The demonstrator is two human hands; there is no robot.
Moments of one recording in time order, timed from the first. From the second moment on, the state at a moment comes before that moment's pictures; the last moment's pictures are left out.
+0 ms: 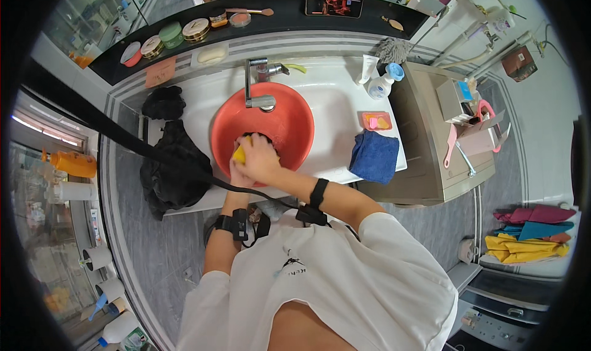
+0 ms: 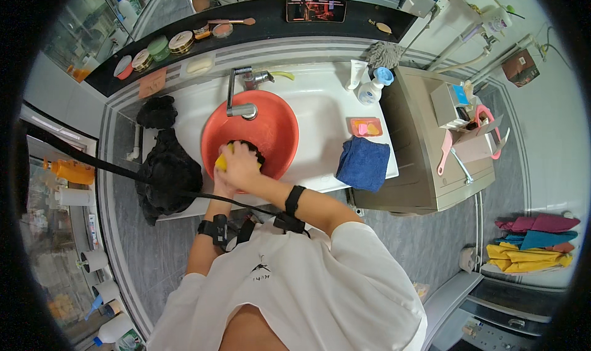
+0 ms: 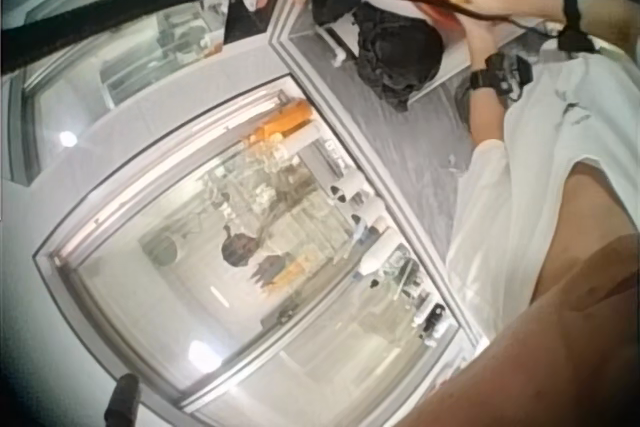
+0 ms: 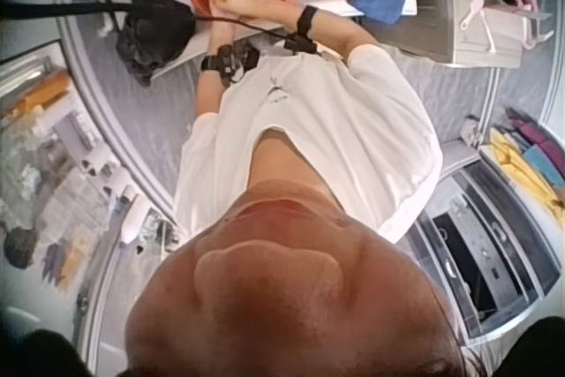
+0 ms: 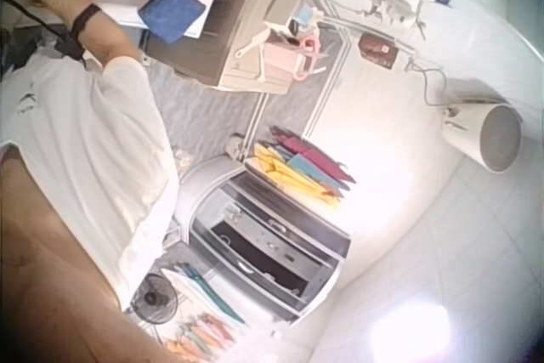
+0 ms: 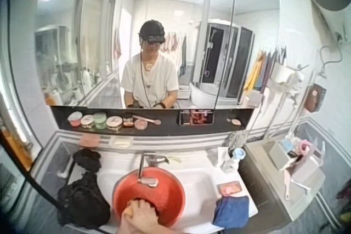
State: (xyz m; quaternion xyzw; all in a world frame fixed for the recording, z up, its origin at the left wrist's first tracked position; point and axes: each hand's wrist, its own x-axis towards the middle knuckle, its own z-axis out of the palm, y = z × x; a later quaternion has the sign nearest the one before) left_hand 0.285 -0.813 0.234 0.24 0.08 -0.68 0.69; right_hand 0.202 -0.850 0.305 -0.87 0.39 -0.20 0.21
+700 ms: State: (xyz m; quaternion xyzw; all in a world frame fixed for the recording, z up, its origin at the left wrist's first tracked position) left_hand 0.289 -0.814 0.200 0.16 0.05 -0.74 0.65; right_hand 0.209 -0.894 0.295 -0.84 0.47 -0.23 0.13
